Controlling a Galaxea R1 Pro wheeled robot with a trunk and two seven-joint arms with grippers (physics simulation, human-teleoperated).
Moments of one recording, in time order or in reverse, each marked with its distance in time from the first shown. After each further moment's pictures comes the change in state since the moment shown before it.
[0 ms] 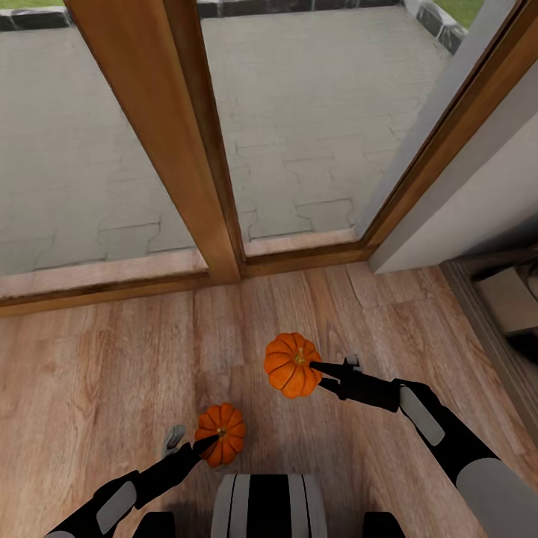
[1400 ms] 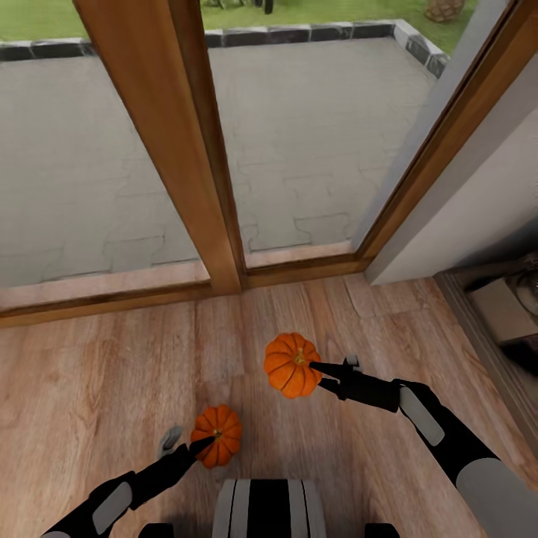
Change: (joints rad) left arm 0.000 0.014 0.006 0.004 -0.010 -0.004 0.022; right arm 0.000 0.001 0.000 0.002 0.000 0.001 0.000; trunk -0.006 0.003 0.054
